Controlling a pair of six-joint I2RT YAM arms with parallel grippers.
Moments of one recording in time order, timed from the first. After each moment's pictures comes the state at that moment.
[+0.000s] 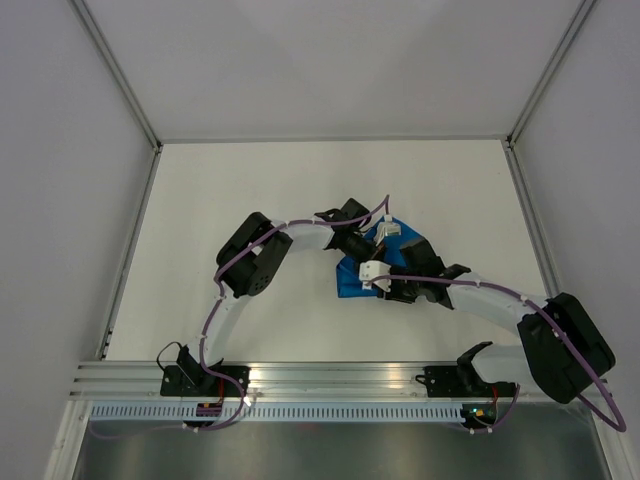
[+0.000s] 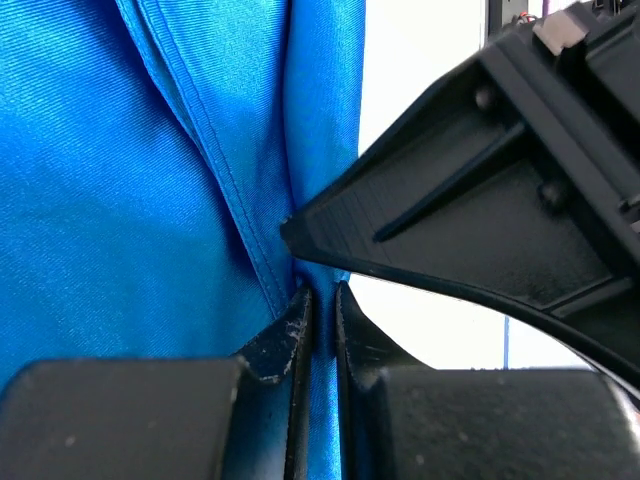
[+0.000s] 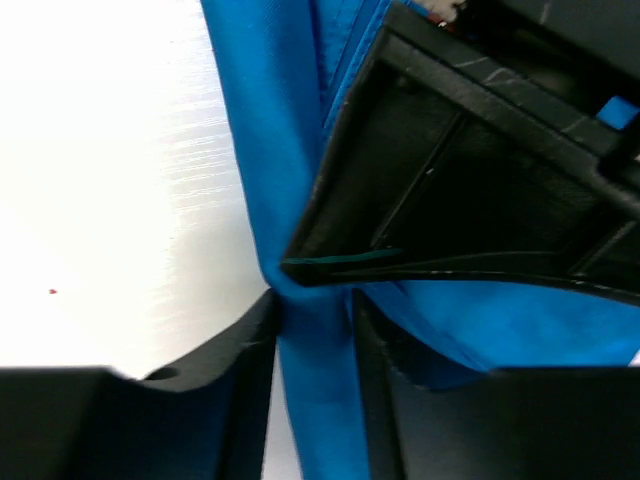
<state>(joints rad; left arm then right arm) -0.77 2.32 1.56 -0.28 1.04 0.06 0.53 1.29 0.52 -0.20 -0.29 -0.90</state>
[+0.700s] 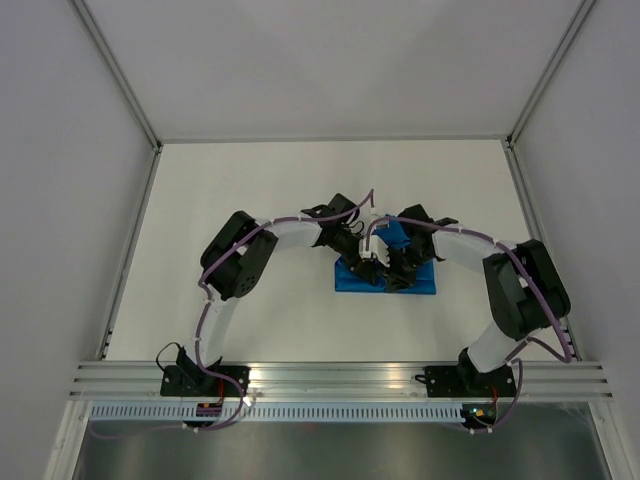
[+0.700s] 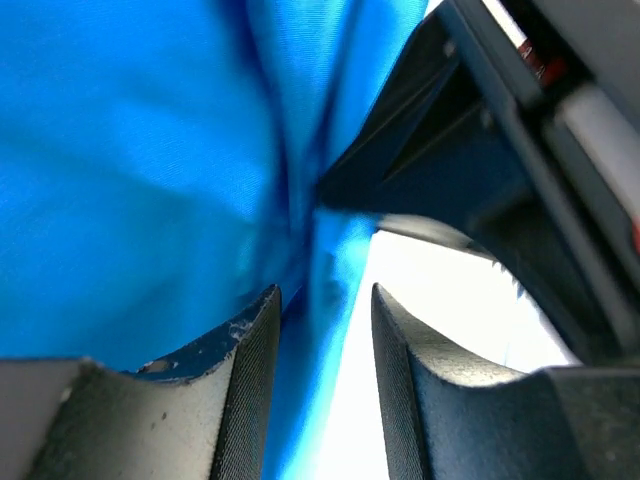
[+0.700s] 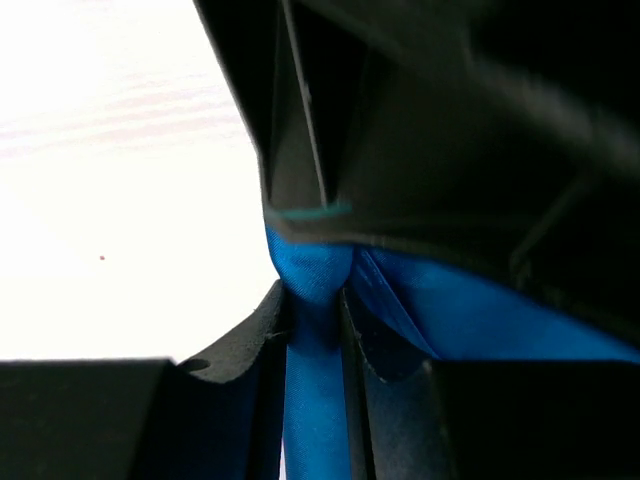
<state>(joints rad) -0.73 2.22 1.48 -0.29 0.93 -0.01 0.39 1.61 0.87 -0.59 -0.55 -0.99</state>
